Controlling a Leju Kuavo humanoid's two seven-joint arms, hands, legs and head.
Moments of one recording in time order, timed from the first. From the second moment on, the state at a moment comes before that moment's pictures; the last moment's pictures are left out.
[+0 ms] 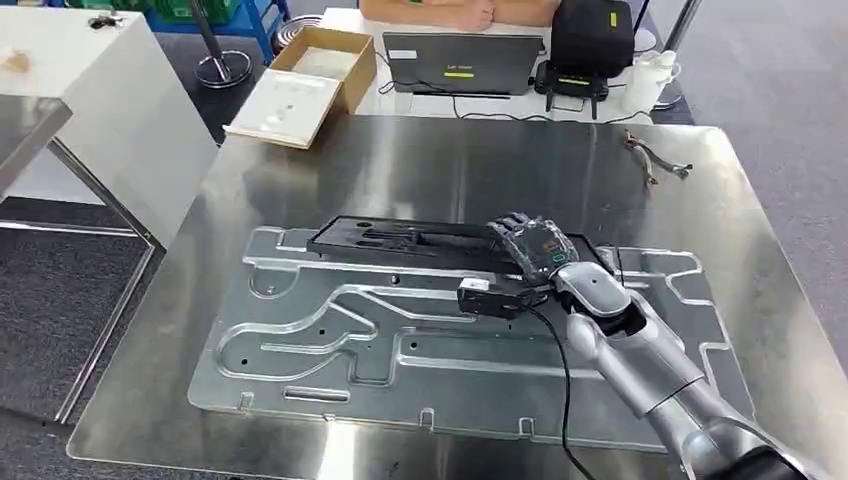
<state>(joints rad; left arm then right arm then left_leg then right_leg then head) -0.09 -0.11 0.95 -0.22 -1.14 -0.08 -0.38 -0.64 -0.23 0.62 -1.20 1.00 0.03 0.06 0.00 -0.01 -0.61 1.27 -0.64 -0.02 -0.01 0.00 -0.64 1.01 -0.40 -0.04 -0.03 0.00</state>
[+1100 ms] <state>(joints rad) -0.08 -0.11 0.99 -0.22 -1.12 -0.11 -0.39 -0.56 -0.18 0.52 -1.10 1.05 -0.02 0.02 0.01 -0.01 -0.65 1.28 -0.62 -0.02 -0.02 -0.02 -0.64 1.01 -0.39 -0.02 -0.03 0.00</state>
